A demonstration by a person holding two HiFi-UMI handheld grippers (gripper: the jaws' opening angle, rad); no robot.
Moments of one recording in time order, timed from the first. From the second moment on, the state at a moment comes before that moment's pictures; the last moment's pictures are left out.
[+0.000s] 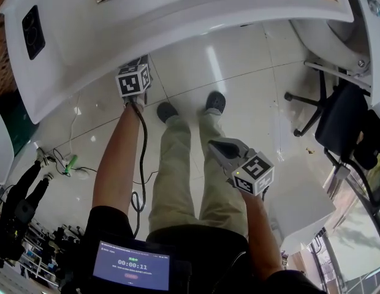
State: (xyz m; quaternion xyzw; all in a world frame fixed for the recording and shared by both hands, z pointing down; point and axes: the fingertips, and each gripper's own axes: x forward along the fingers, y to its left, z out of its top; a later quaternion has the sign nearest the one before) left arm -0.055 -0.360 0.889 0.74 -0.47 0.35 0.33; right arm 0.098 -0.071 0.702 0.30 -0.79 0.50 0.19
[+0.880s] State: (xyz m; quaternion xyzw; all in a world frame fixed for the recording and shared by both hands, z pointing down) left arm -0.060 -0.294 0.891 0.75 -0.46 0.37 0.32; right arm 0.083 -0.061 0.702 0.29 -0.80 0.49 0.19
